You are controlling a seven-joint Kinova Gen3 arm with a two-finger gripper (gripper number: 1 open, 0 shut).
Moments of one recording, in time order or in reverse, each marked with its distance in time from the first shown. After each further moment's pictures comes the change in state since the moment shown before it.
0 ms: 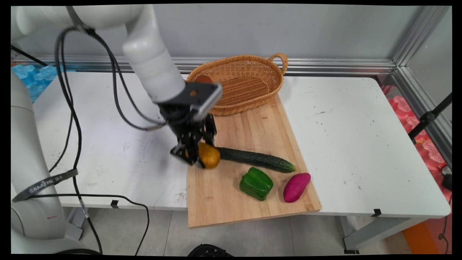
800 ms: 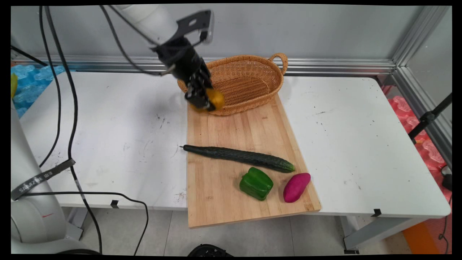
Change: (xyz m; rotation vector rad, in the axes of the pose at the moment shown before) arm -0.026 -0.056 -0.079 0.236 0.051 -0.410
